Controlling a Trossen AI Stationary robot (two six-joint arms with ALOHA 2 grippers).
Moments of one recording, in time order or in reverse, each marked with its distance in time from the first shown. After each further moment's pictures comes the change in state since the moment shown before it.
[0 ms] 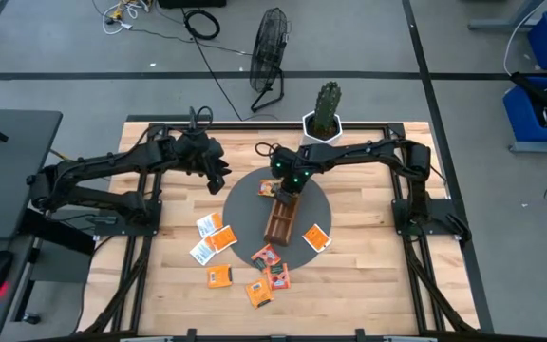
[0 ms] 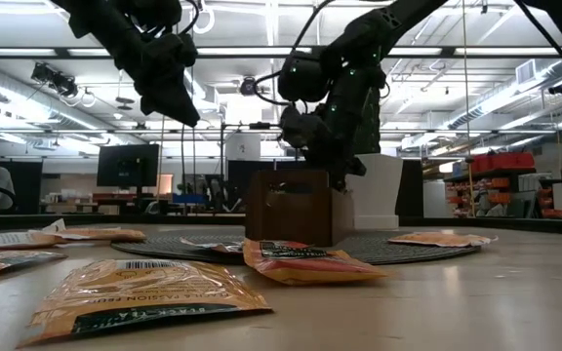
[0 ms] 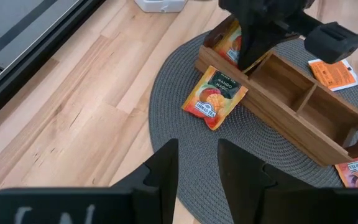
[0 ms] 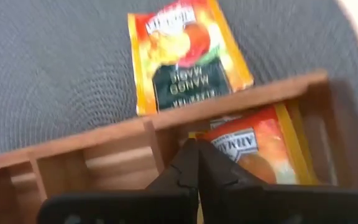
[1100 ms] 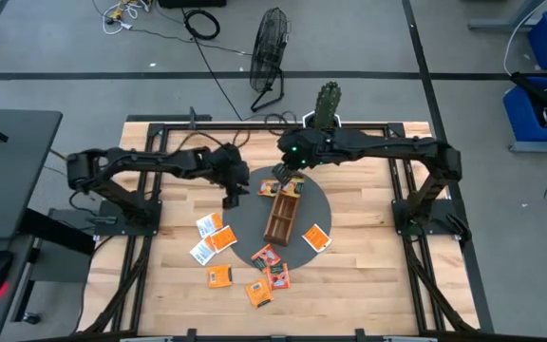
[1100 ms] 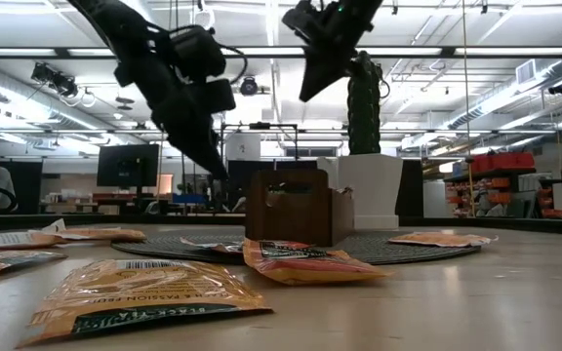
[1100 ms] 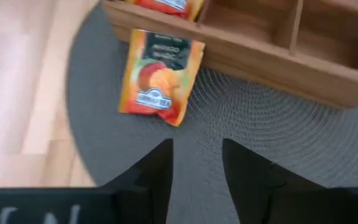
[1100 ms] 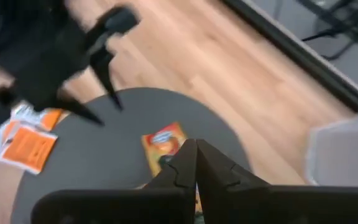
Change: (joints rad) left arm -0.082 0.389 0.000 0.235 0.149 0.331; right arm 0.071 -0.250 0.201 -0.161 0.352 0.129
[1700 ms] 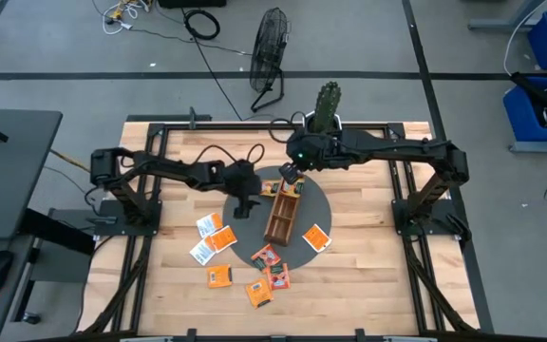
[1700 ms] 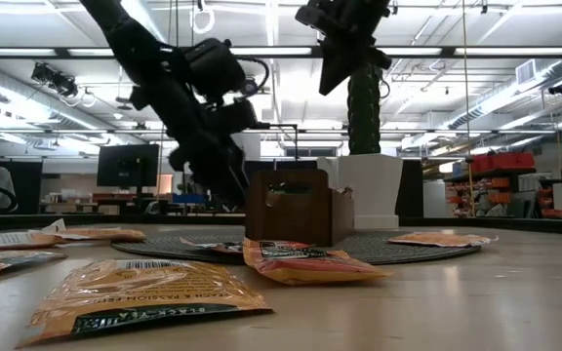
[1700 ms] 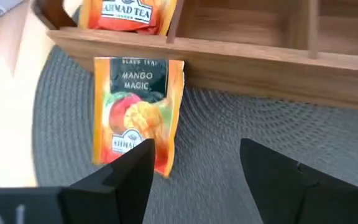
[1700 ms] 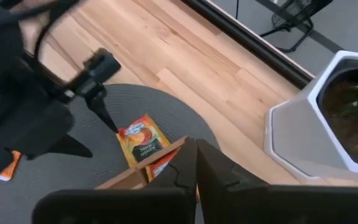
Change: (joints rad) left arm -0.104 0.196 0.000 0.254 -0.112 0.078; right arm 0.042 -0.041 0.000 -0.115 0.144 0.104
